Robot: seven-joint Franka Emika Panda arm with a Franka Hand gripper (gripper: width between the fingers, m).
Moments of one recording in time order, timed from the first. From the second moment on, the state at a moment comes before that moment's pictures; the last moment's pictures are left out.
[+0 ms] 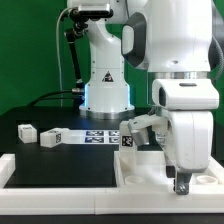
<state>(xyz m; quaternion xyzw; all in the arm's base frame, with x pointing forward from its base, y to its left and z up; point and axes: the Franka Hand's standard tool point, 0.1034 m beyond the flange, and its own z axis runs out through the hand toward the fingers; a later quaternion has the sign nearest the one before) 0.638 0.066 0.027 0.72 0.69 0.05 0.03</state>
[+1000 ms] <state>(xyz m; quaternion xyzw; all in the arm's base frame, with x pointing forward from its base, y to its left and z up) 0.619 0.023 0.092 0.75 0.66 0.03 0.05</state>
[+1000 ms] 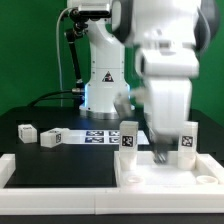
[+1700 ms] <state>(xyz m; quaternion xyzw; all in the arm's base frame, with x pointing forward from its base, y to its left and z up) 0.624 0.008 0.102 0.87 0.50 0.04 0.04</state>
